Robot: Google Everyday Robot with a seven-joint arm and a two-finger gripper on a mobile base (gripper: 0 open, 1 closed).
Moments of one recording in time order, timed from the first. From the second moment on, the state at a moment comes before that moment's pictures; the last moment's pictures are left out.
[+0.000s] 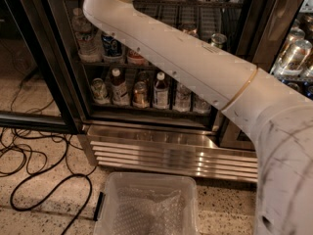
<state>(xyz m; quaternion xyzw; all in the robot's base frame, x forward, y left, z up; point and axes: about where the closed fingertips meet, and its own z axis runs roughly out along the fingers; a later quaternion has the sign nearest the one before) 0.803 0.129 1.118 -0.10 0.67 0.09 0.73</state>
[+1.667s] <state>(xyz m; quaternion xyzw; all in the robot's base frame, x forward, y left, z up) 0.700 0.088 1.026 0.04 0.80 0.09 0.59</state>
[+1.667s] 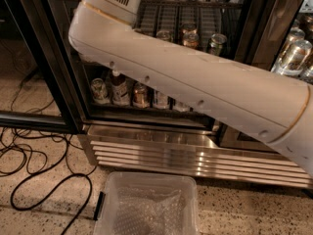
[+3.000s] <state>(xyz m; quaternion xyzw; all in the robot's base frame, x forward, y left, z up) 0.628 0.079 0.946 0.07 0.87 0.11 0.48</state>
